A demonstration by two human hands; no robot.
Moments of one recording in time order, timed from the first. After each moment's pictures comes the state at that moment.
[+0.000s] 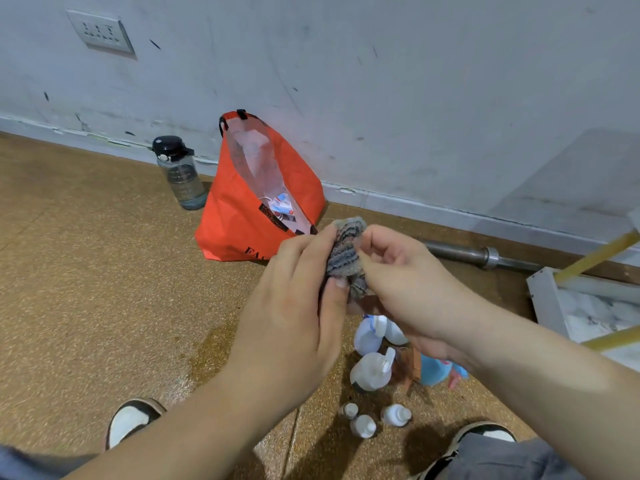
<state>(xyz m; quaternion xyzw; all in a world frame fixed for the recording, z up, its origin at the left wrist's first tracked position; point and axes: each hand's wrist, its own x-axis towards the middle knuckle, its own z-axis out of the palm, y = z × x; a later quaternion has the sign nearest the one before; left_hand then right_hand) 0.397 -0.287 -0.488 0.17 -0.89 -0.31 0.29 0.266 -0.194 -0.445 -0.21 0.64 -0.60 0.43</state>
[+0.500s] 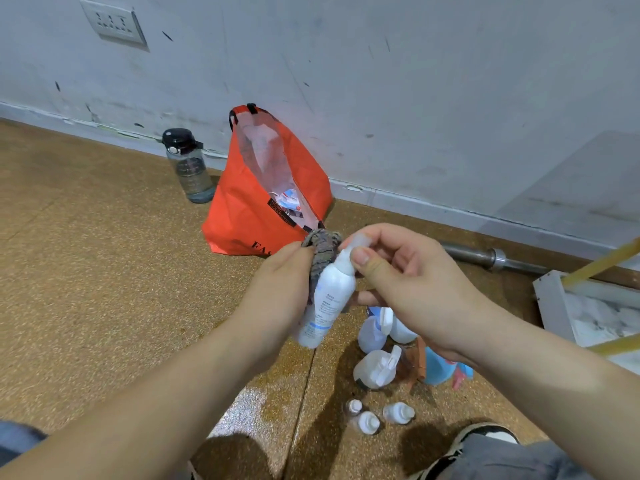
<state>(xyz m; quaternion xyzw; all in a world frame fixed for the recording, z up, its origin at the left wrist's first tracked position) 0.384 -0.314 -0.487 0.37 -0.63 -0.67 0.15 0.270 -0.191 -0.450 -0.30 0.68 -0.56 0.37</state>
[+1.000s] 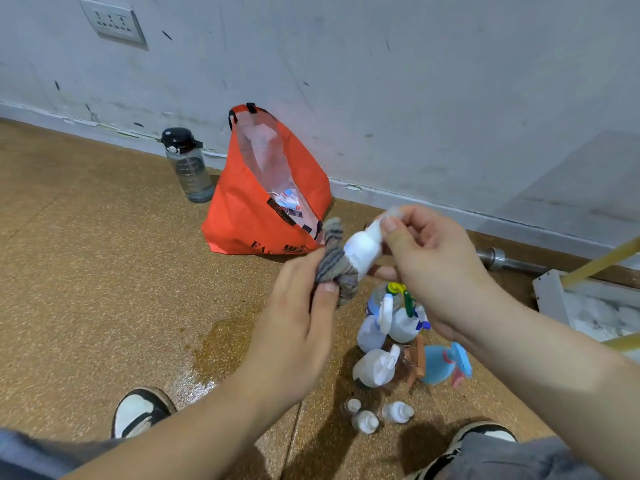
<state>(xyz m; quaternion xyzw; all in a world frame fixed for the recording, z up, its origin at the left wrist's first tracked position) 0.405 -0.285 -0.518 0.24 -0.82 -0.45 0.26 0.255 -0.199 -0.450 -0.20 0.74 -0.59 0.26</state>
